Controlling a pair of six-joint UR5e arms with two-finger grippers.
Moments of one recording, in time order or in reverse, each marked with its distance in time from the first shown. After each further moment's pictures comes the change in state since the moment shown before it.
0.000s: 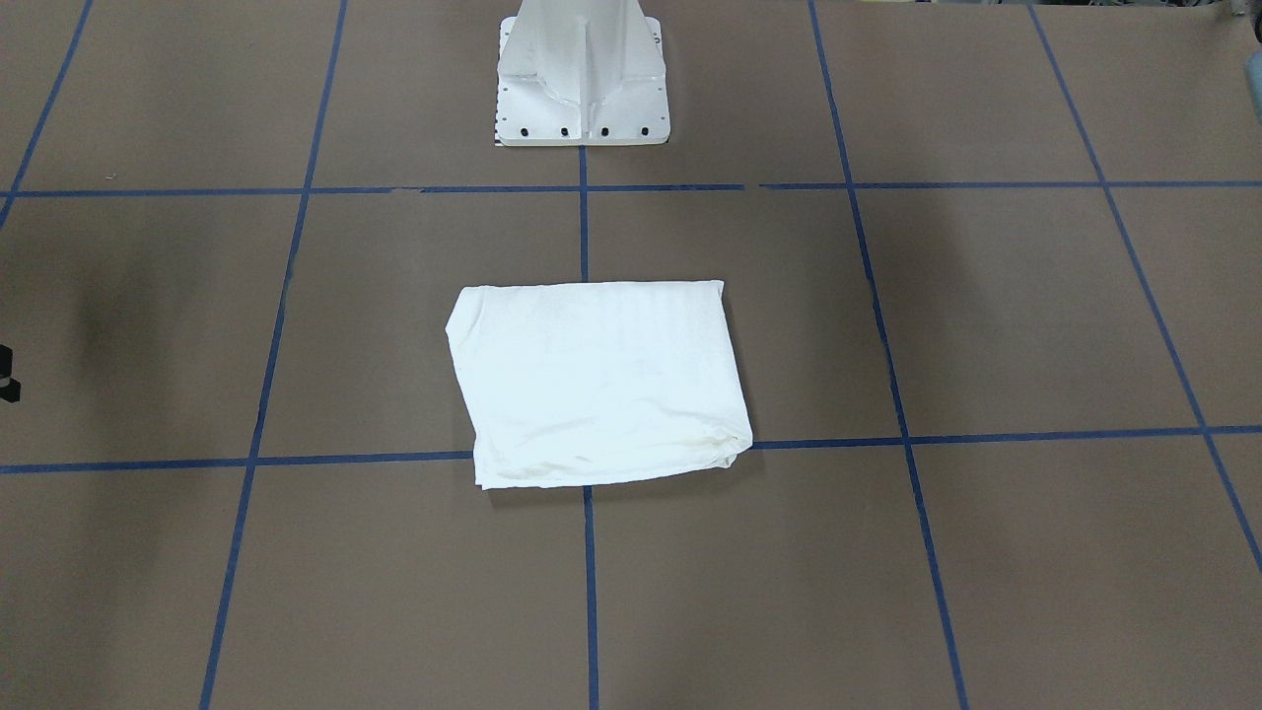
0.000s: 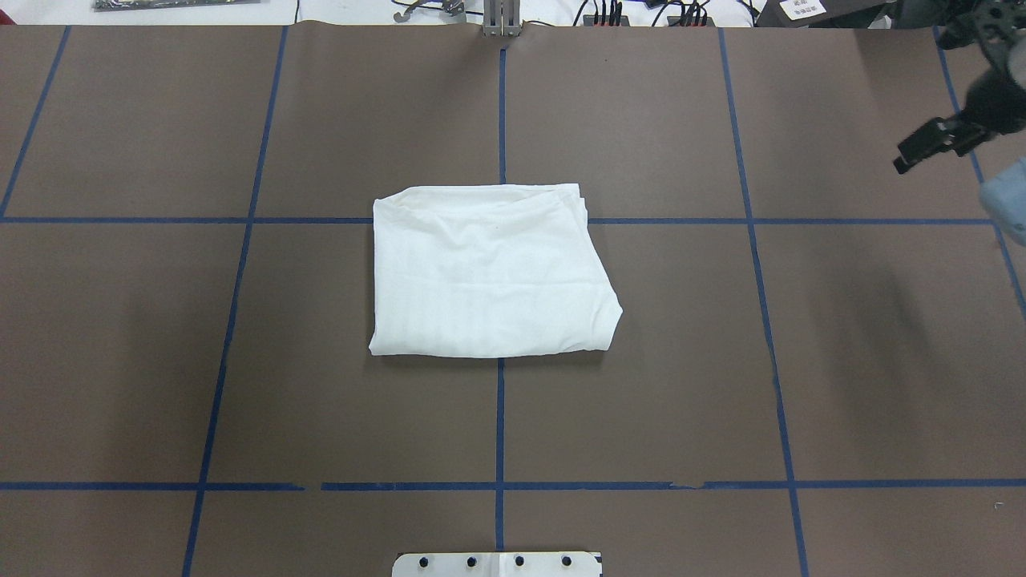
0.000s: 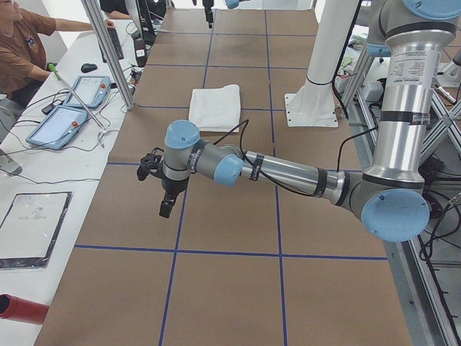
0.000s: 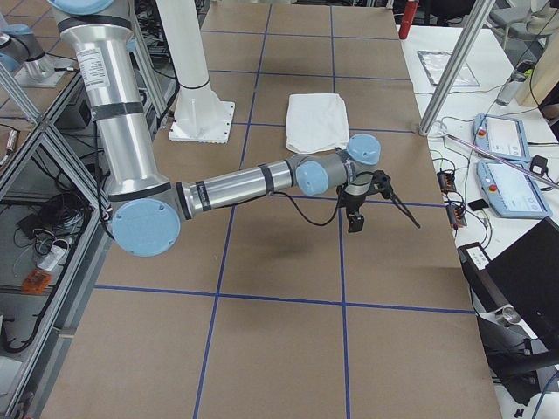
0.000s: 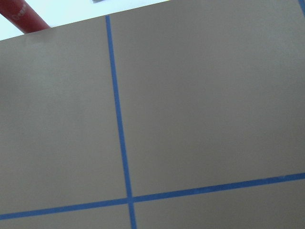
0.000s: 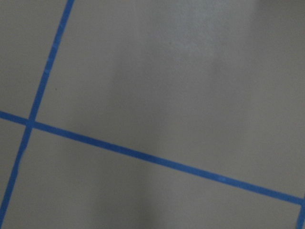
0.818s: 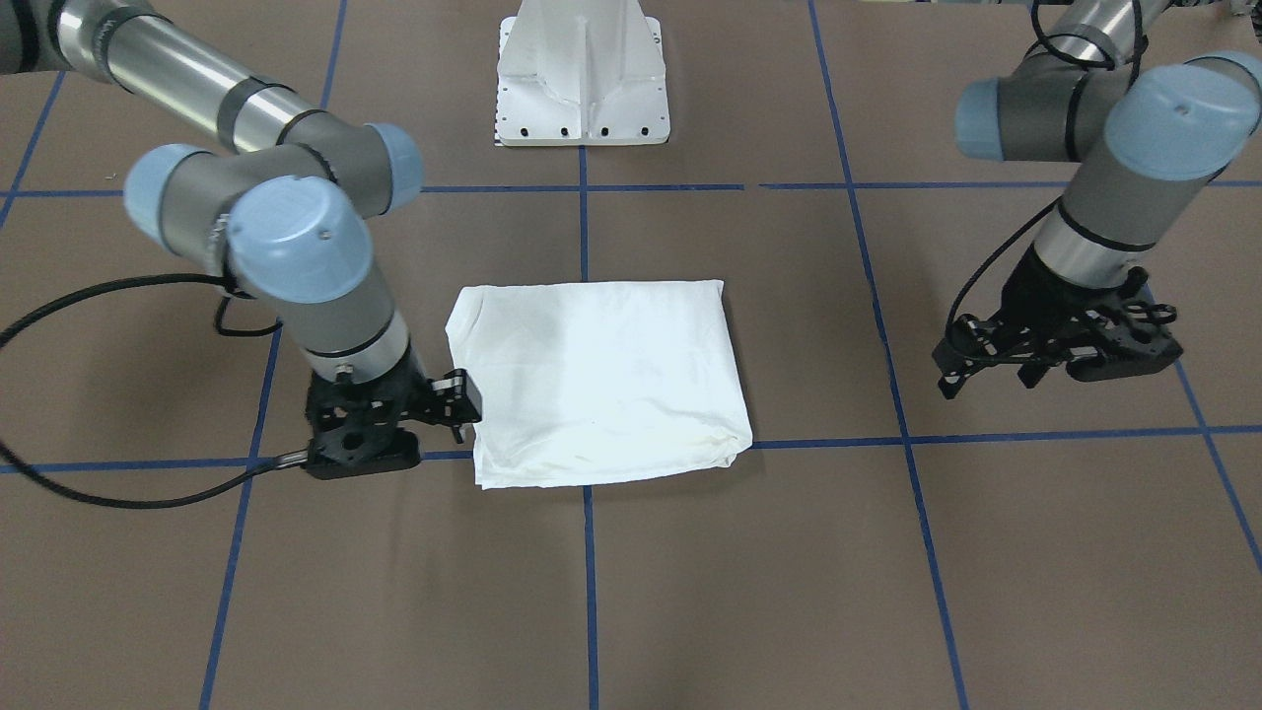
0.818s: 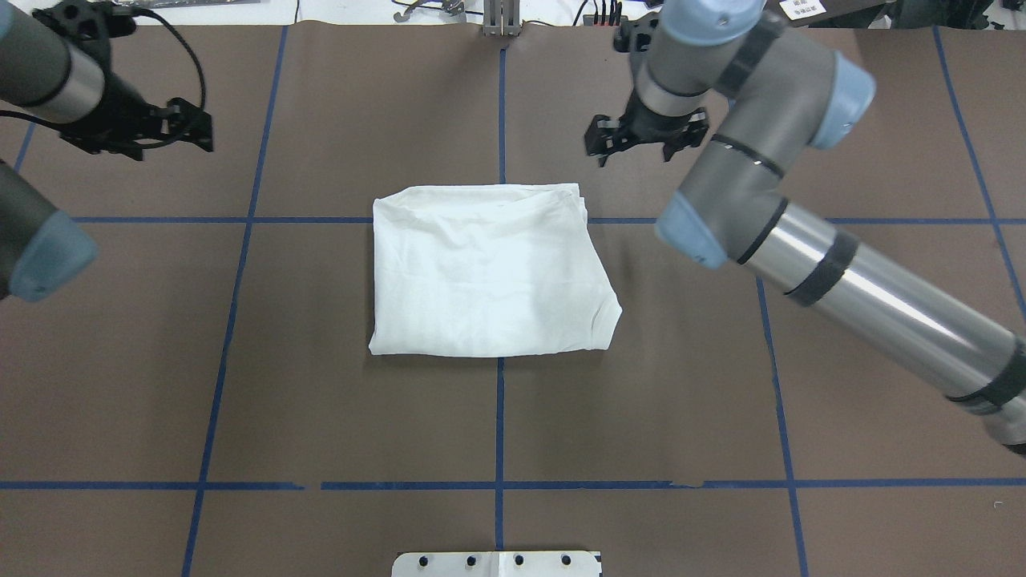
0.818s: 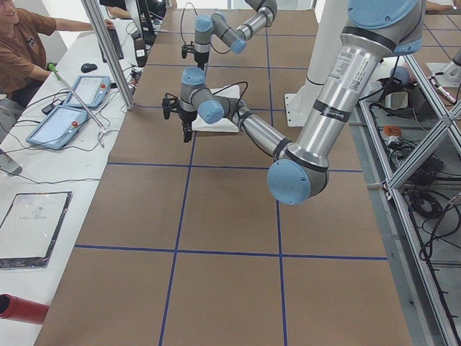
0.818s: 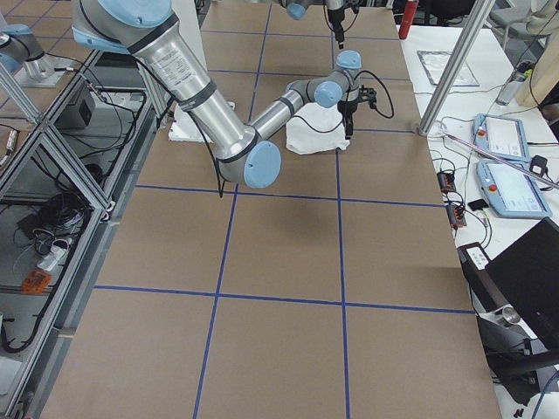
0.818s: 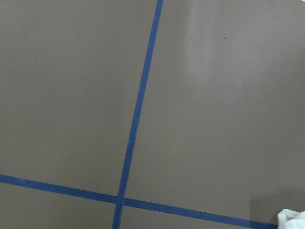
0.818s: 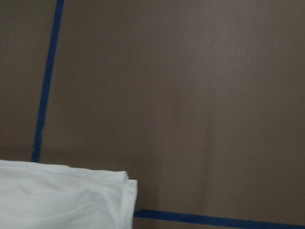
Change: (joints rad) left arm 0.414 -0.276 -0.039 -0.009 0.124 -0.730; right arm -0.405 0.538 -0.188 -0.003 -0.260 0.636
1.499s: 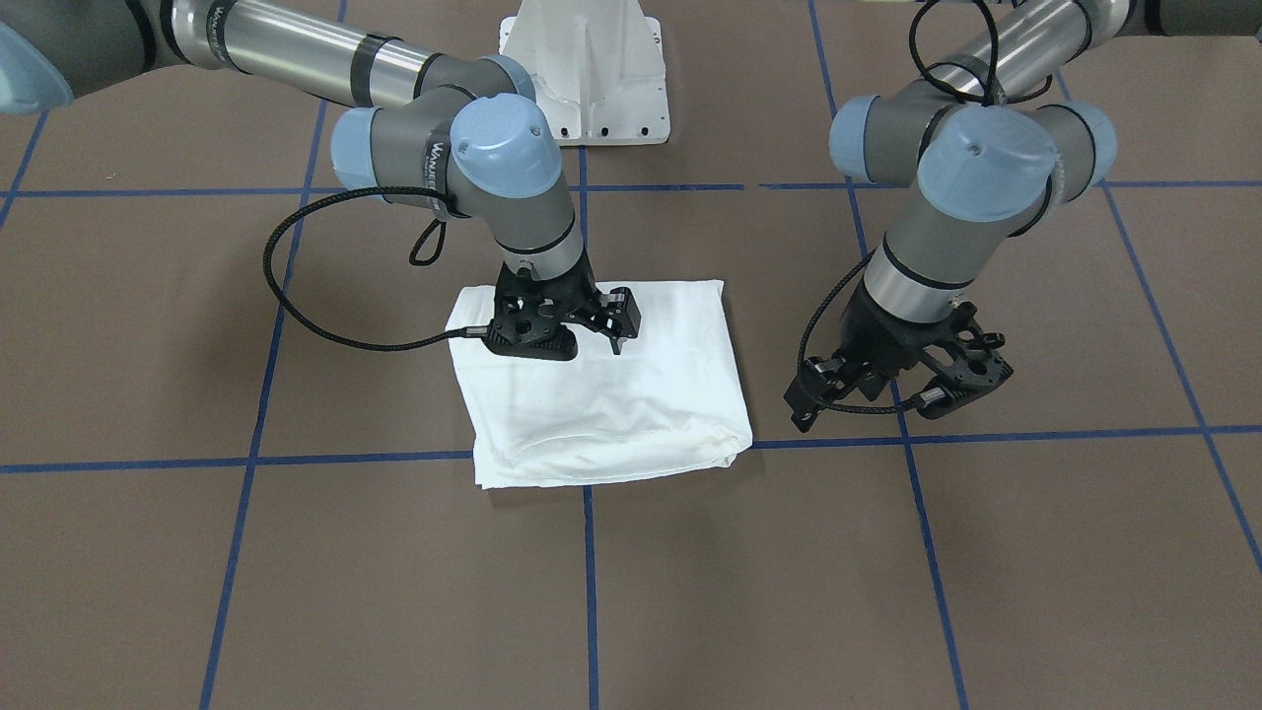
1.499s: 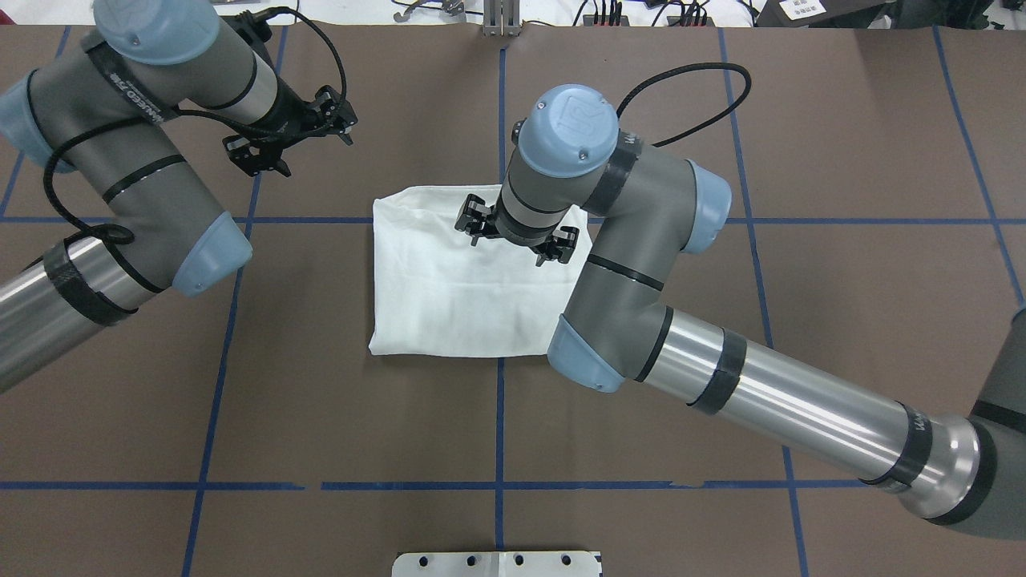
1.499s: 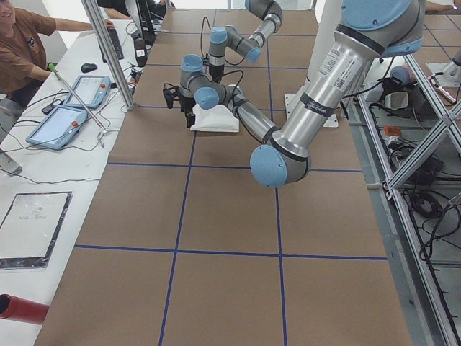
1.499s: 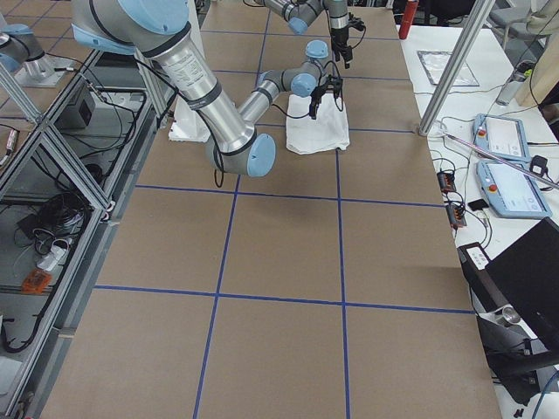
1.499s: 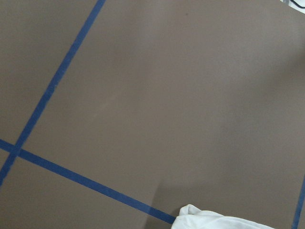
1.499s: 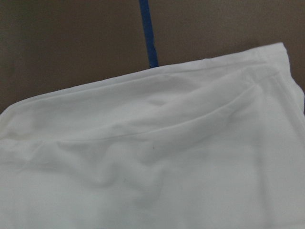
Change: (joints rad) left arm 0.160 -0.243 0.124 0.014 0.057 -0.487; right arm -0.272 0.170 -0.072 0.070 -0.128 0.499
